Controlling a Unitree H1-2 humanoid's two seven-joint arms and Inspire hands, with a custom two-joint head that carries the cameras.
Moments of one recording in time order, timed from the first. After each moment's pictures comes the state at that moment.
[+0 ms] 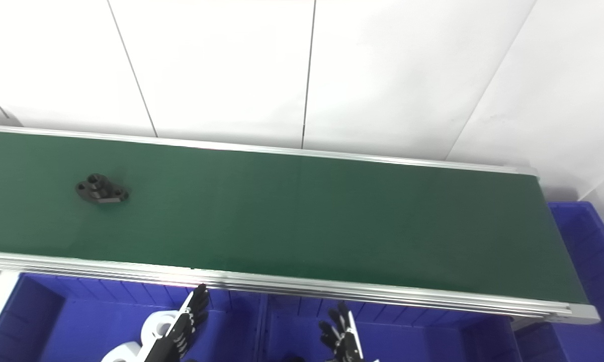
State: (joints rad) left arm 0.48 0.08 -0.31 0.06 0.09 -0.43 -0.14; right arm 0.63 -0.01 0.31 -0.05 0.02 -0.44 -0.08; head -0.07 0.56
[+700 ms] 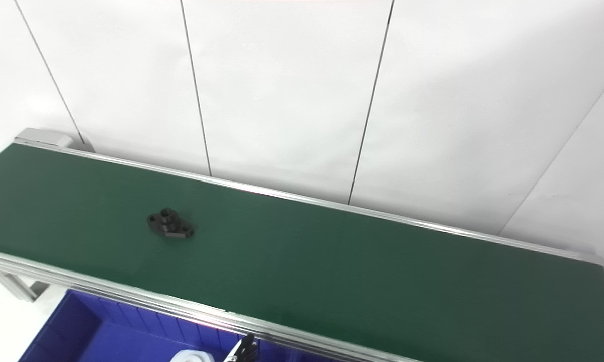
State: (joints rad) left arm 0.45 0.05 -0.37 0.10 0.14 -0.43 -0.06; right arm 0.64 -0.02 0.21 -0.09 0.20 -0.38 0.00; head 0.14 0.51
